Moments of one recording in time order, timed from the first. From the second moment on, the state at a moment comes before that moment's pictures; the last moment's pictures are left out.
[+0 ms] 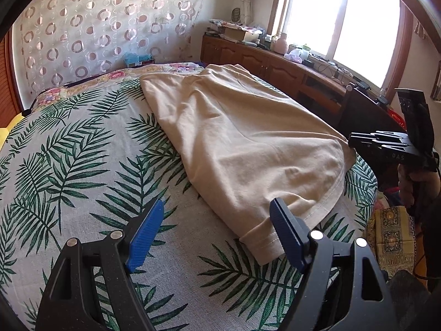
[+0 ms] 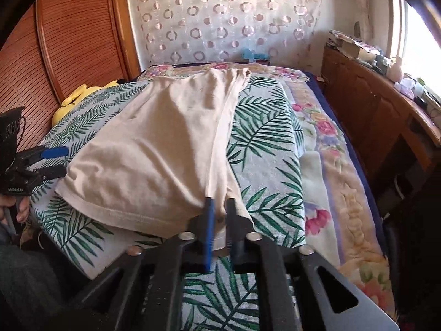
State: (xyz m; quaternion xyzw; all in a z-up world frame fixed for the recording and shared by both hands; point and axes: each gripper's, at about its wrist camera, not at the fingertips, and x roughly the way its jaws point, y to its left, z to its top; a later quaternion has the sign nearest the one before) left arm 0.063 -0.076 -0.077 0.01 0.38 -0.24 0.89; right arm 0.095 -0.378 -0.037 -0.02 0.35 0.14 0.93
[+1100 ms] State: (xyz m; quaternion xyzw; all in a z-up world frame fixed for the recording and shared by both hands) left arm 0.049 -0.069 -0.026 -0.03 0.33 -0.31 0.89; right arm 0.098 -0.378 -0.011 0.04 0.27 0.24 0.93
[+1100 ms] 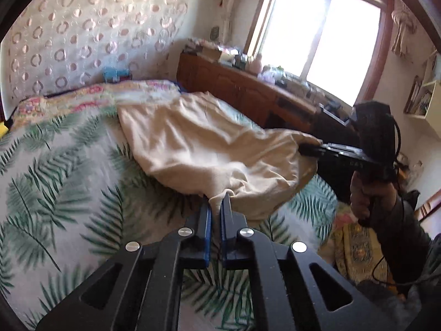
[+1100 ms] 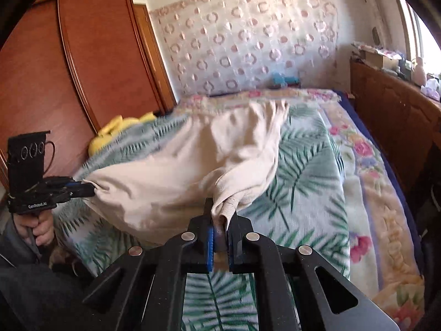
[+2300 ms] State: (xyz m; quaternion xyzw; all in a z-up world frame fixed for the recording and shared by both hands) left arm 0.287 -0.060 -0.049 -0.02 0.37 -0.21 0.90; right arm 0.295 -0.331 0.021 0.01 0.28 0.21 0.94
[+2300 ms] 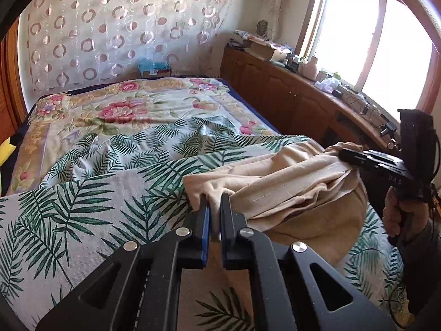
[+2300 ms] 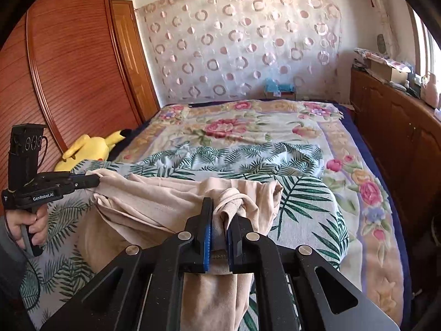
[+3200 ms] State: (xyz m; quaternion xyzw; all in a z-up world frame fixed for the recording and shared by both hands) left arm 0.320 -0.086 -0.061 0.05 0.40 -0.23 0.89; right arm 0.284 -0.334 0.072 -0.05 0.30 0.24 0.92
